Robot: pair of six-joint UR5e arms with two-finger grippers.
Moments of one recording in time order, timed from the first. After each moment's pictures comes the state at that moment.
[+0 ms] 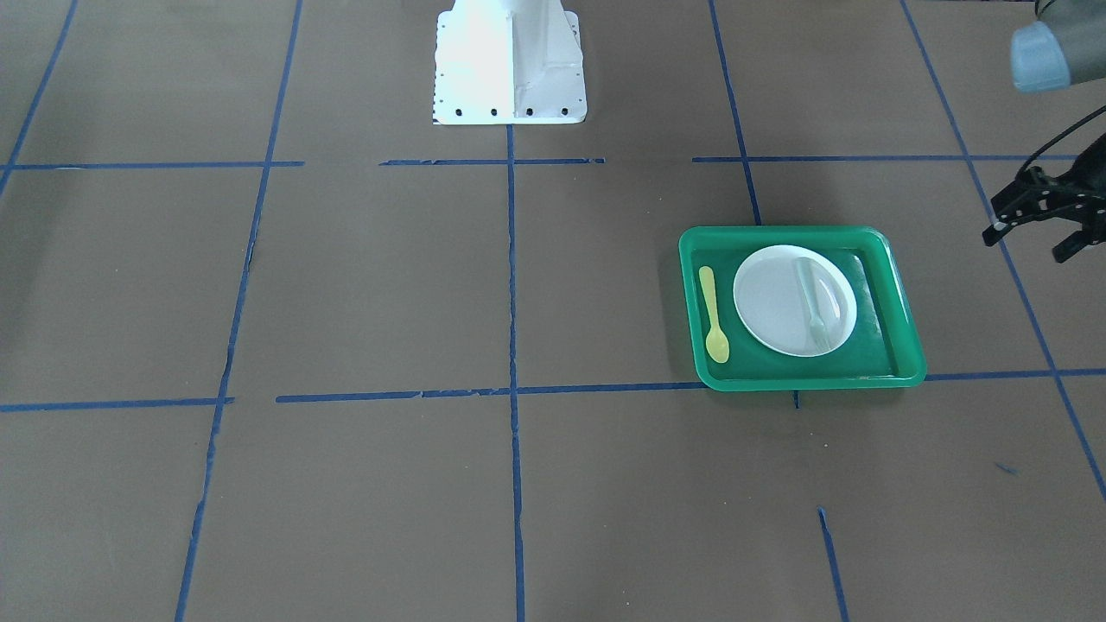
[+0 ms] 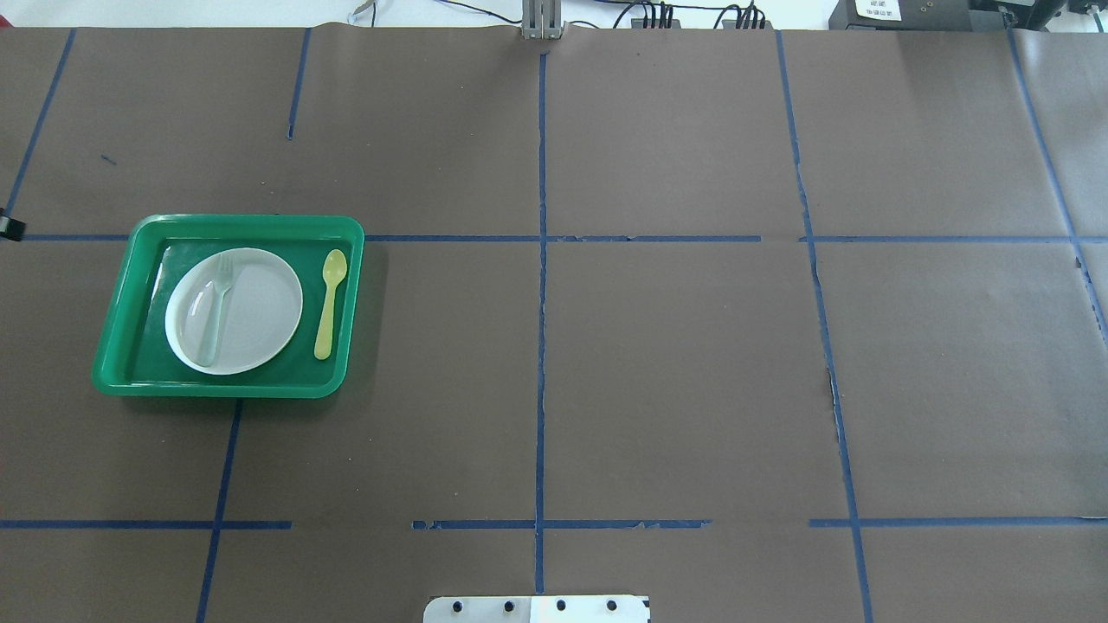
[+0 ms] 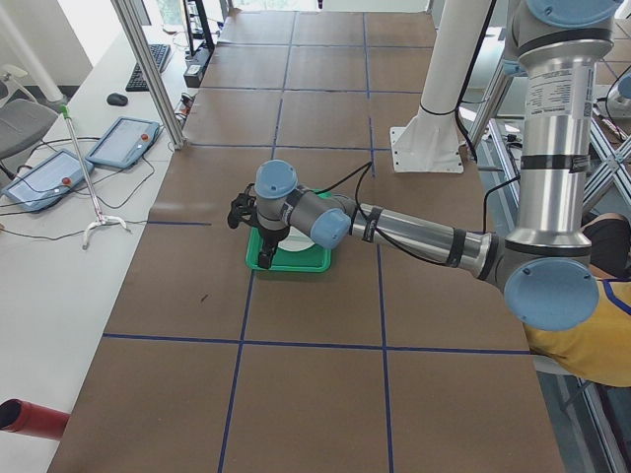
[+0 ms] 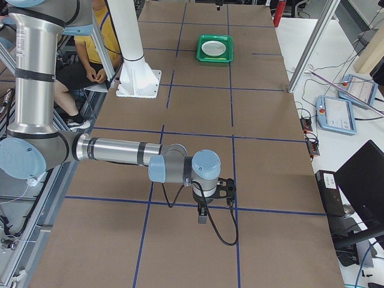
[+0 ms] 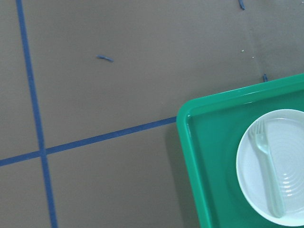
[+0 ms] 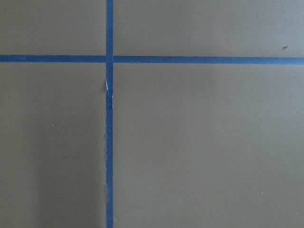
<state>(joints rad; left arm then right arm) -1.20 -1.56 -1.82 -1.97 -2.29 -0.49 1.58 -1.70 1.64 -1.50 2.28 0.01</state>
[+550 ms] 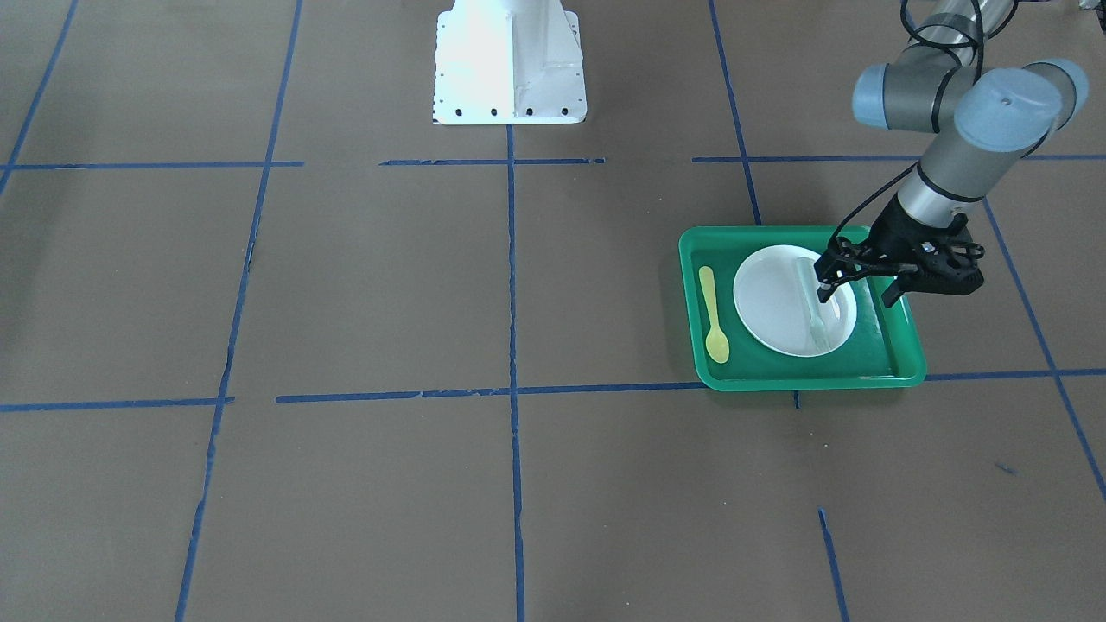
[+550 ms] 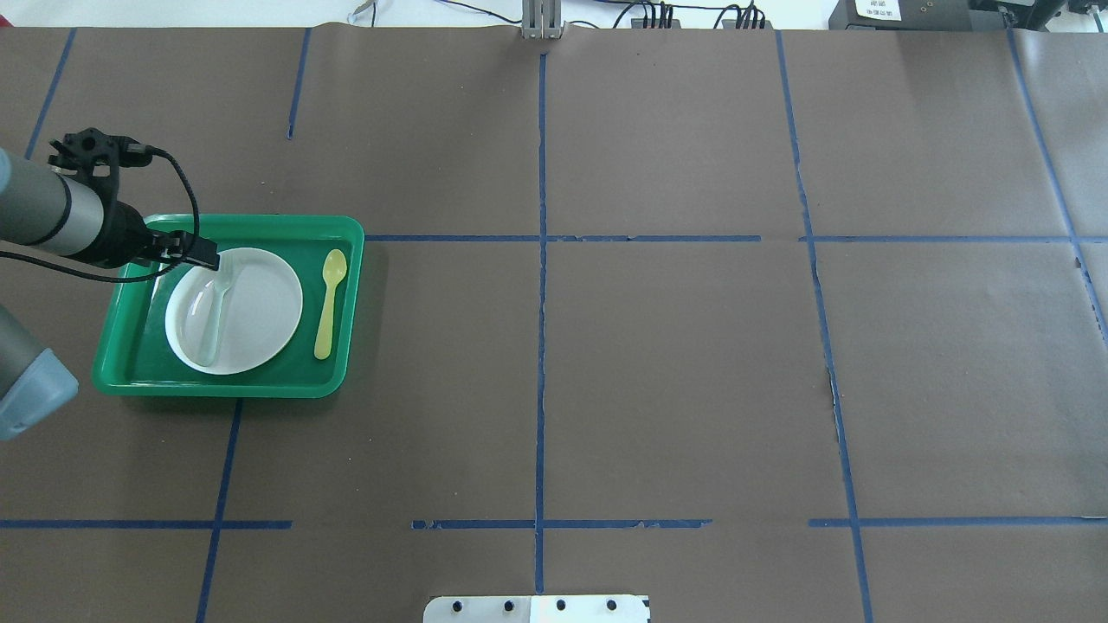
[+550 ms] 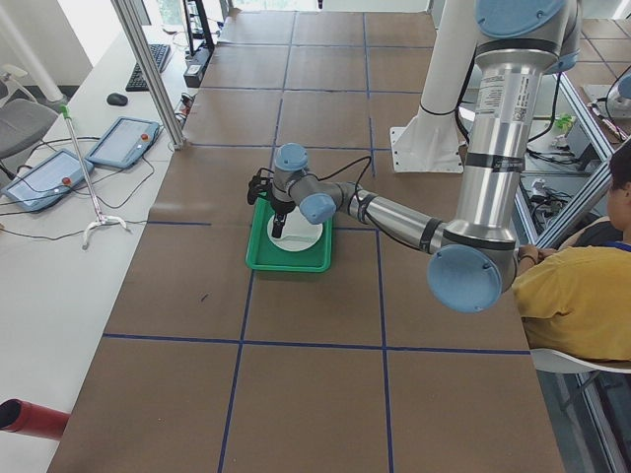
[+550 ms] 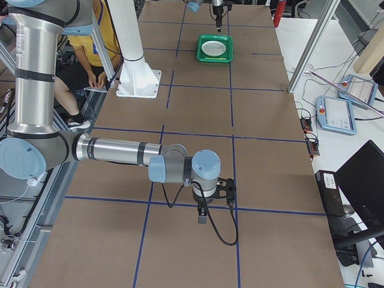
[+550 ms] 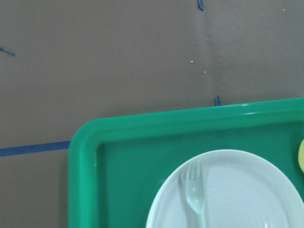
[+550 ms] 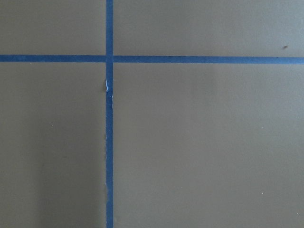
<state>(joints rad) -0.88 -1.71 -1.72 -2.07 -2.01 -0.90 1.58 -1.70 1.64 -1.50 2.28 0.01</state>
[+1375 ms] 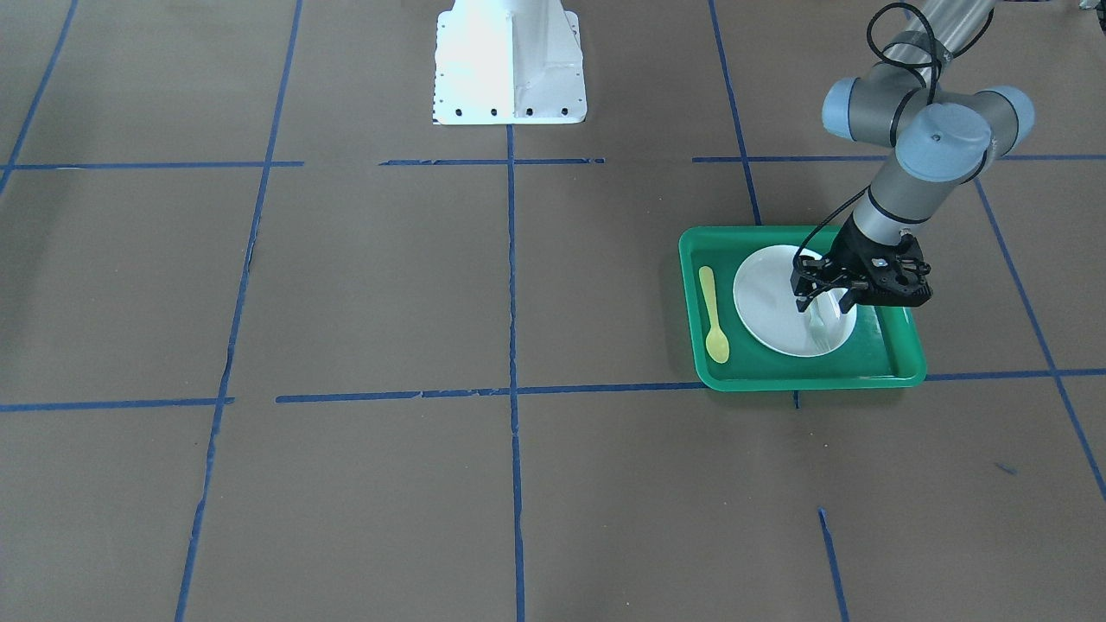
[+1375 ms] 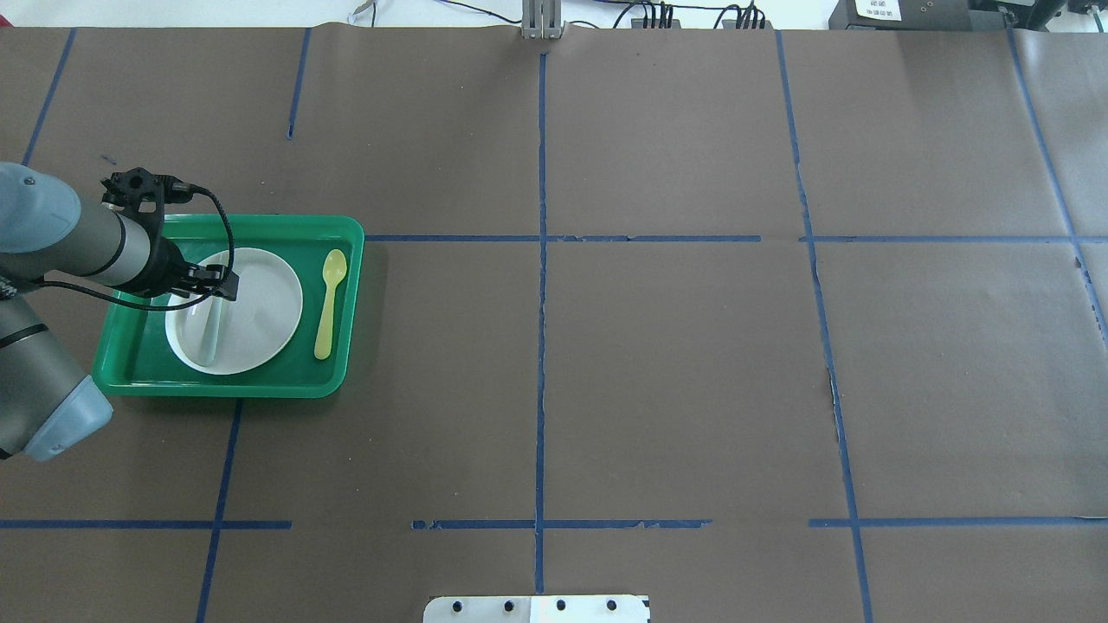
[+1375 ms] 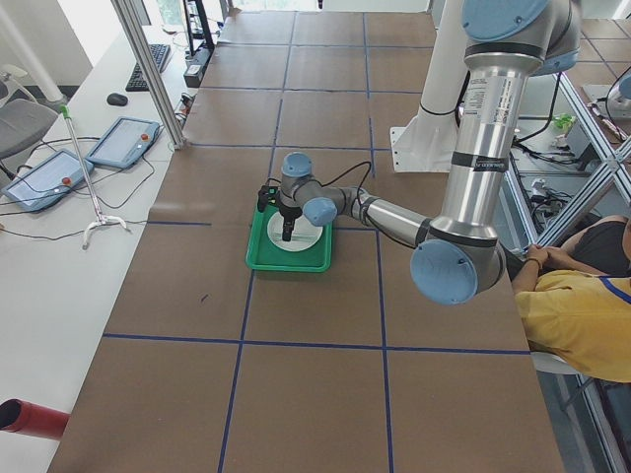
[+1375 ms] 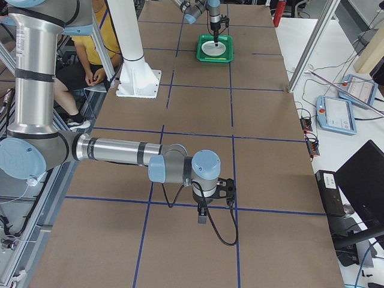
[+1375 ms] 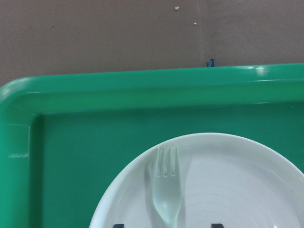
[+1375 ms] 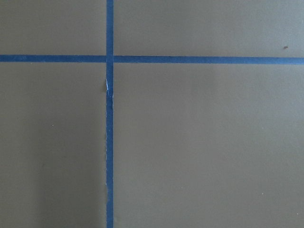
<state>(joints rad) -0.81 -1.72 -1.66 -2.06 -1.99 -0.93 1.58 -1.70 1.64 -1.50 2.28 0.01</state>
